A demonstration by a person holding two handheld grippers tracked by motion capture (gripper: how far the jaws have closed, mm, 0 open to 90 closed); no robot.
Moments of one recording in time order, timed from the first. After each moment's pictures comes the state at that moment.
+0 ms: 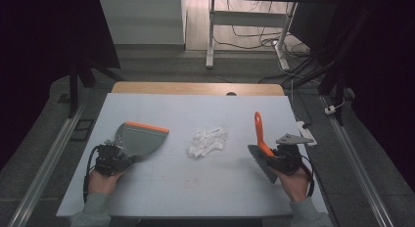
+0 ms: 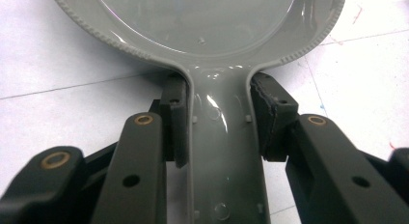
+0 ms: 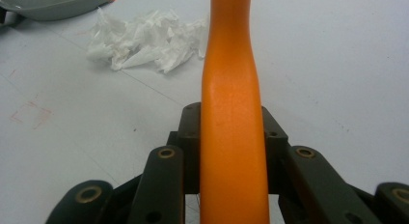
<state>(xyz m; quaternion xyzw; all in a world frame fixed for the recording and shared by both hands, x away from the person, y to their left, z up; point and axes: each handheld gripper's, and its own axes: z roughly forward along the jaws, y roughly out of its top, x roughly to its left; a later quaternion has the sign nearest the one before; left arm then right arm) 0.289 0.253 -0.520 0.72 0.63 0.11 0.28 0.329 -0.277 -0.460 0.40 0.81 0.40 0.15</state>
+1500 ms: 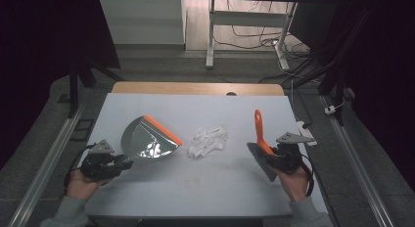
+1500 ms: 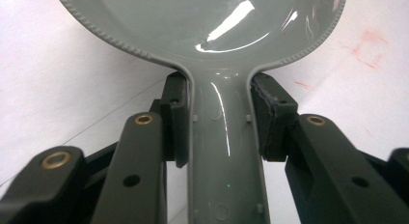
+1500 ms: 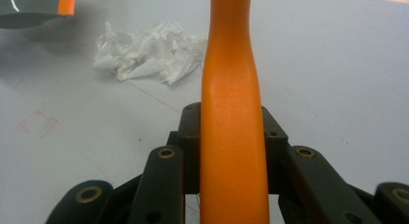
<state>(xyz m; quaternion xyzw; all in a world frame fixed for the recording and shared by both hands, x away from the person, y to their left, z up) 0.259 0.268 -0.483 0.83 0.42 0.11 0.35 0.328 -0.274 -0.453 0.39 0.81 0.42 0.15</state>
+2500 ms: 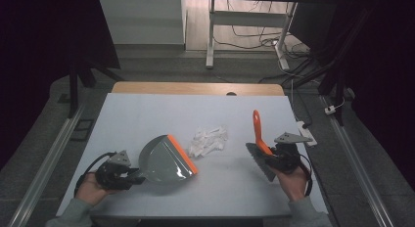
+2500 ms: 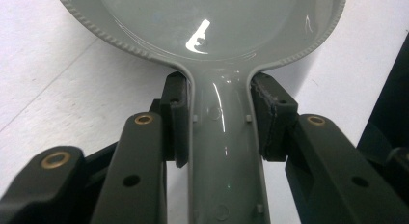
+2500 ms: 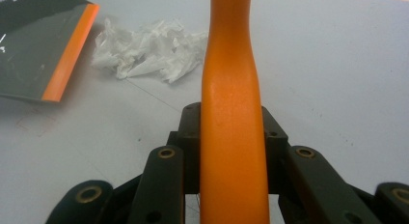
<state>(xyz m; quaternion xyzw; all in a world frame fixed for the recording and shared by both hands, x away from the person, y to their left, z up) 0.259 0.234 -0.501 0.89 0.32 0.04 0.31 0.330 -0.271 -0.456 0.39 0.81 0.41 0.15</state>
